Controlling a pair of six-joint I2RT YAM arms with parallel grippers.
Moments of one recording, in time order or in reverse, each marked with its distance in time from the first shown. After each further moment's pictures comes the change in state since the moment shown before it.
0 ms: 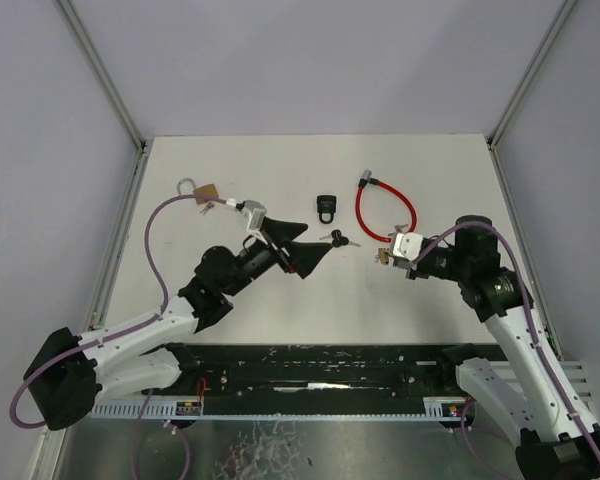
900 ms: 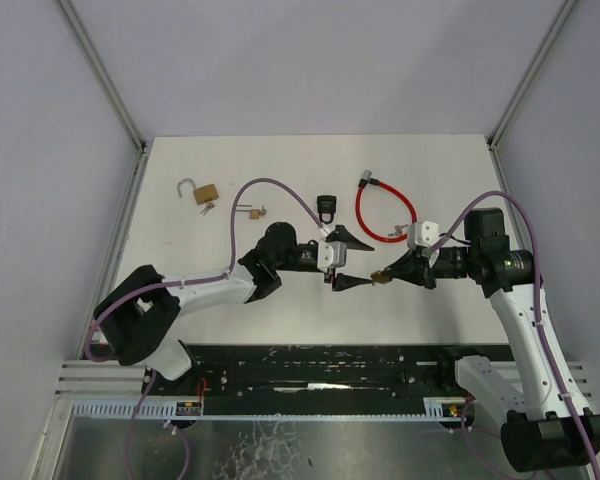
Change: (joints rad) left arm -0.035 0.489 0.212 0.222 0.704 0.818; right arm -0.150 0.162 0.218 -0.434 -0.457 -0.035
